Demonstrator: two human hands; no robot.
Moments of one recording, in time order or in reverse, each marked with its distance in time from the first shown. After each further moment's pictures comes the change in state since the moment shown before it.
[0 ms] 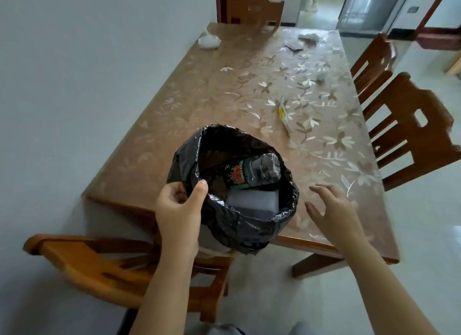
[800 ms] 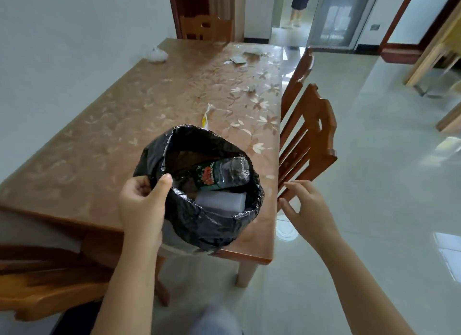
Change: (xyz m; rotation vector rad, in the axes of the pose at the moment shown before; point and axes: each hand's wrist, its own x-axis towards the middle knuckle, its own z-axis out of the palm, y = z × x) left_hand -0.150 0.004 0.218 0.030 0.096 0.106; right_hand 0.003 0.228 -0.151 0.107 0.052 -0.071
